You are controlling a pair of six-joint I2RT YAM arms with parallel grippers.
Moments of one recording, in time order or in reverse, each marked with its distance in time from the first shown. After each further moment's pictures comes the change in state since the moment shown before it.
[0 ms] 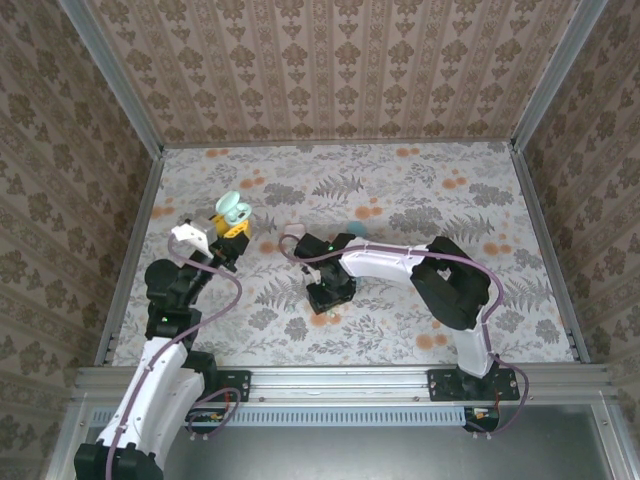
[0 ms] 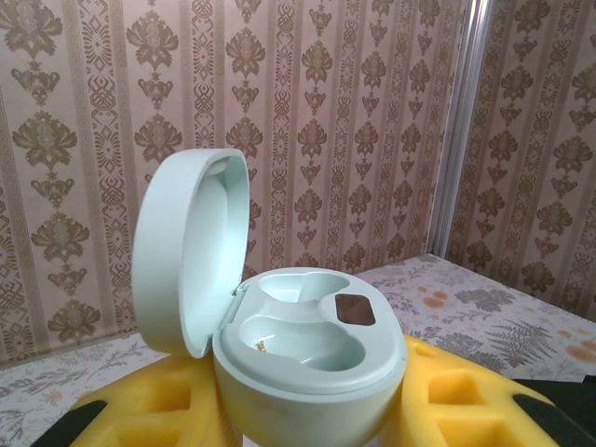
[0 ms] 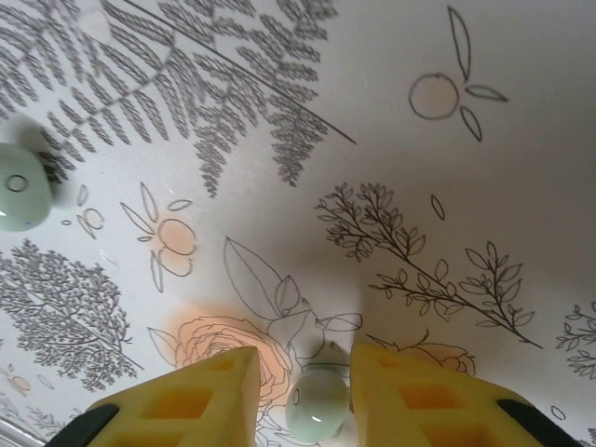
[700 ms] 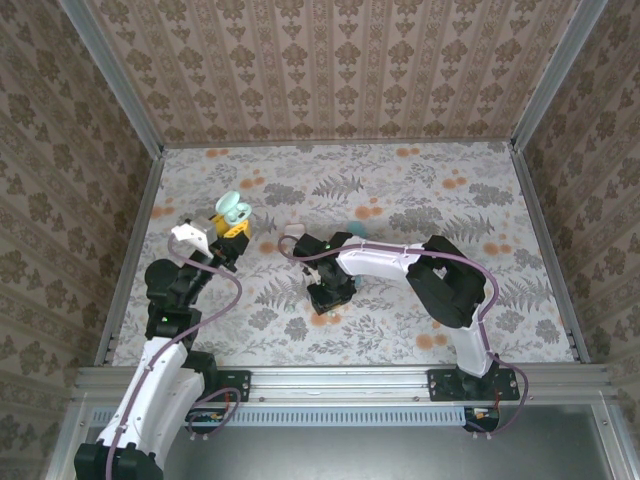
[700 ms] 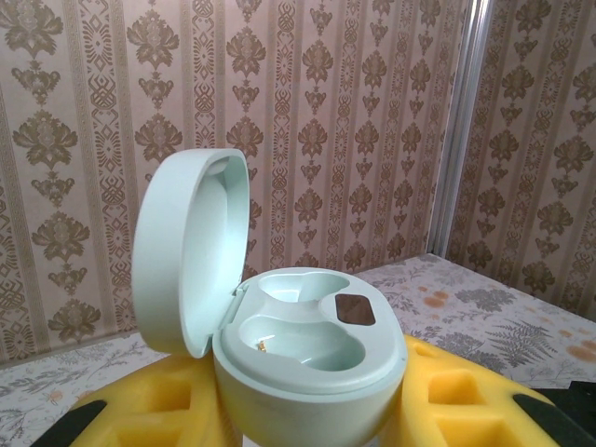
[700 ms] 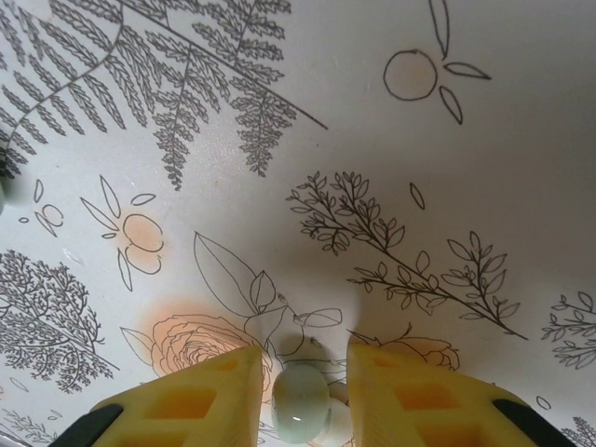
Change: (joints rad) left arm 0.000 0.000 0.000 0.000 0.000 0.000; right arm 0.002 0.025 0.023 -0.054 0.011 0.001
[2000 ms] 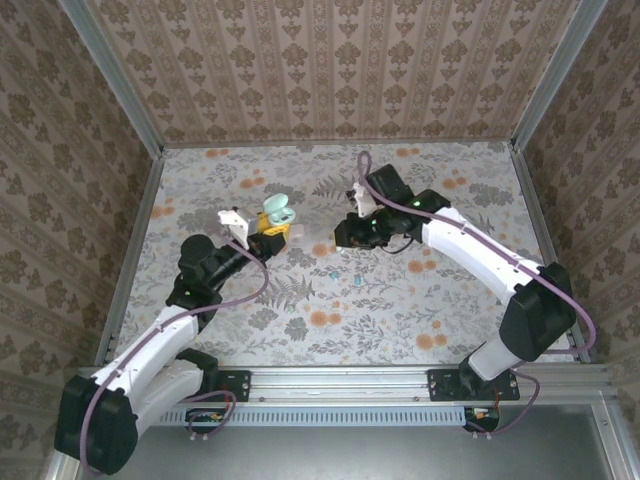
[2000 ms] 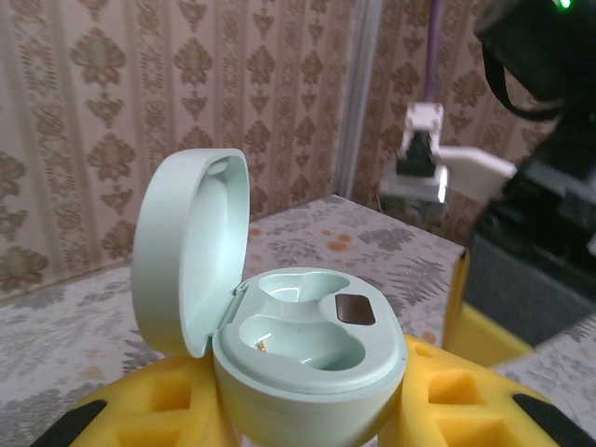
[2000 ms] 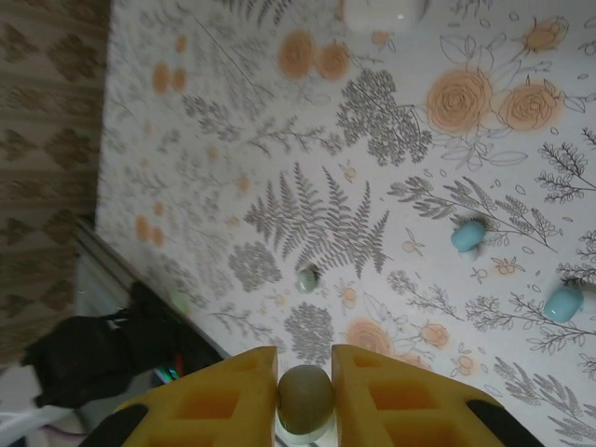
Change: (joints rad) left arm -0.259 0.311 0.091 0.062 0.005 0.033; right arm -0.342 -0.477 -0.058 0.156 -0.298 0.119
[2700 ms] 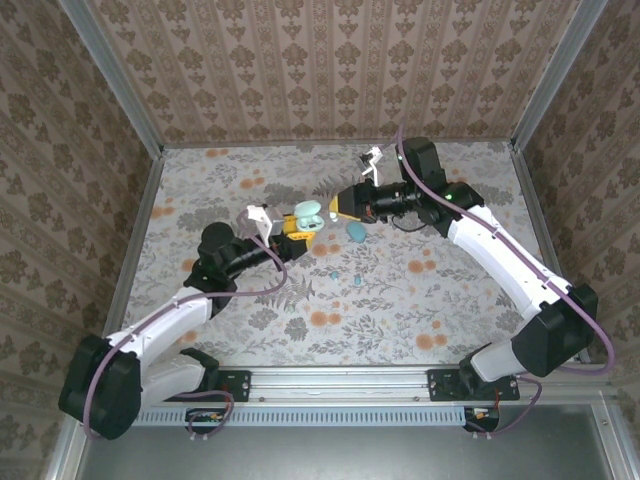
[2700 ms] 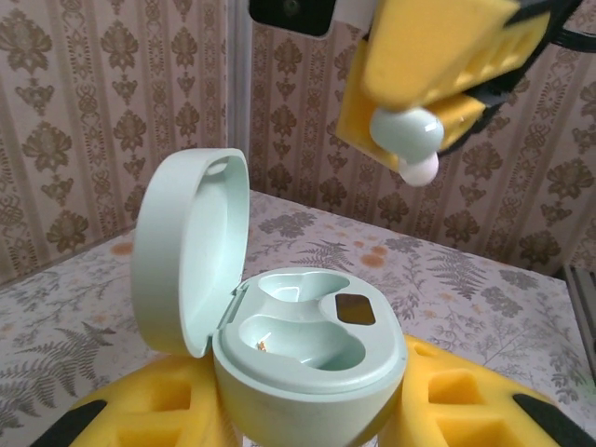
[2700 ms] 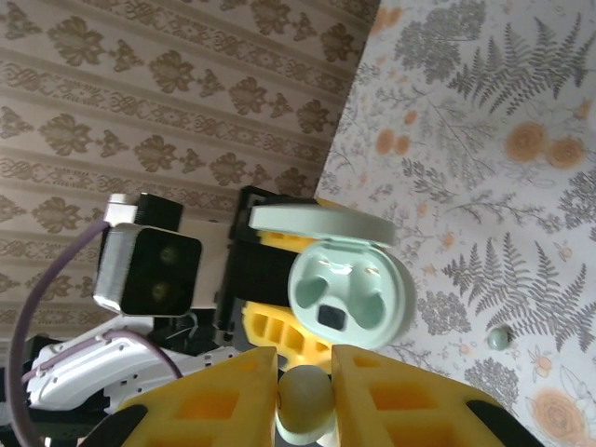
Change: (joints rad) left arm -0.088 0.191 0.077 0.102 0.182 0.021; right arm -0.098 -0.095 0.048 0.249 -0.347 0.161
